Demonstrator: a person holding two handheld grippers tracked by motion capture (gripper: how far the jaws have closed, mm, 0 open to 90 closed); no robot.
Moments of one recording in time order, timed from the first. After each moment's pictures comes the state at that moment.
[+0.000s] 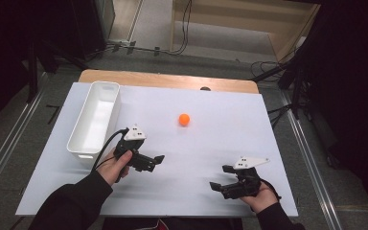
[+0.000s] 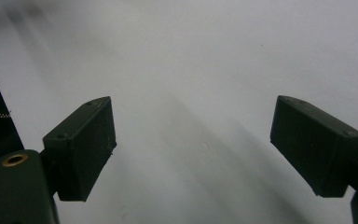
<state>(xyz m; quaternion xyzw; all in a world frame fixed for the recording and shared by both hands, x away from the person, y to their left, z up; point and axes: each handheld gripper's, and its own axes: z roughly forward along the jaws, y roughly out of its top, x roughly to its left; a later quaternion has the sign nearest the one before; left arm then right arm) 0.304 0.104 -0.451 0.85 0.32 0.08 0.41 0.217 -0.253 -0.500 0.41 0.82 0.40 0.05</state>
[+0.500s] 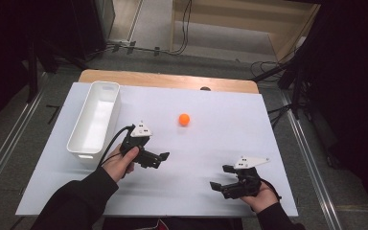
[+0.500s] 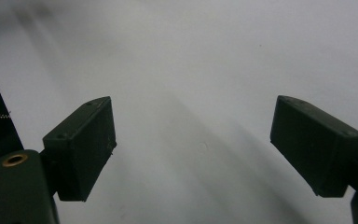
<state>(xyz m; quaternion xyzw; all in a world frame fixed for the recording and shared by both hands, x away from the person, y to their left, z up) 0.314 0.089 -0.449 0.85 0.31 0.08 0.41 0.217 -0.254 -0.500 0.41 0.82 0.41 0.05</state>
